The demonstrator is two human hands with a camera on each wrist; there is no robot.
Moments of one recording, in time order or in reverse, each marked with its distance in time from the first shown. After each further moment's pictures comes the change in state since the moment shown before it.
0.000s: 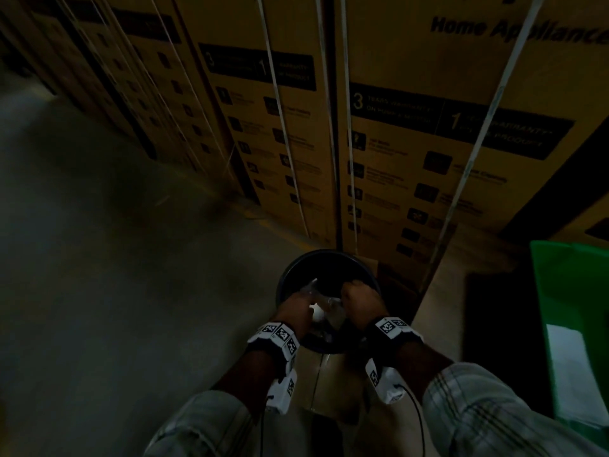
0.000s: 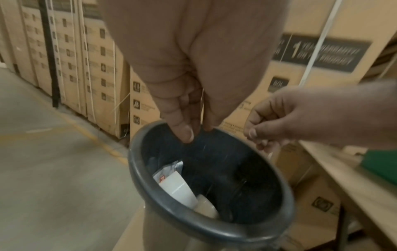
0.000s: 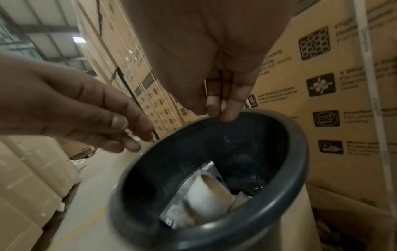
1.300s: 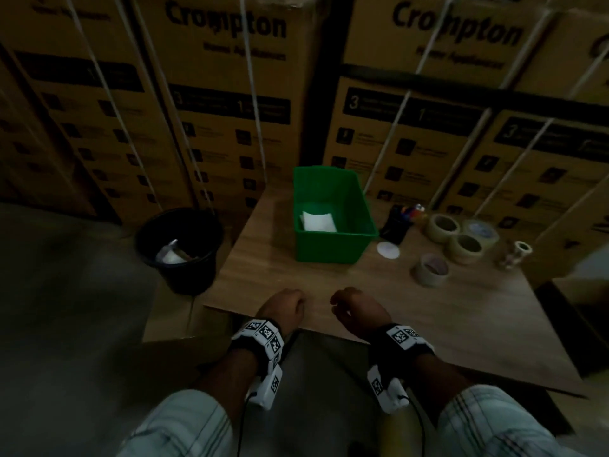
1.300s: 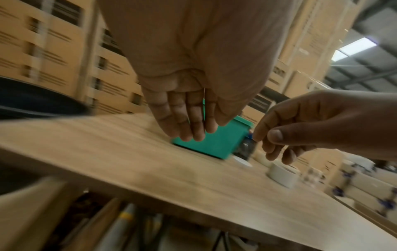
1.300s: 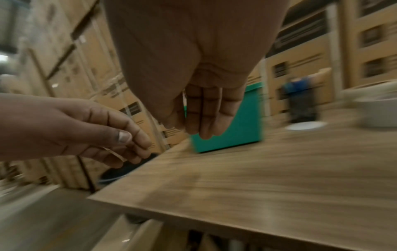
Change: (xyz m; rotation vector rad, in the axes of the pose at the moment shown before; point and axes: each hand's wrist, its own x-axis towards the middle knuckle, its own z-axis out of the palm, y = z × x) left_hand -0.280 0.201 0.217 -0.066 0.051 0.586; right_hand -0.490 0.163 0.033 0.122 0.284 0.157
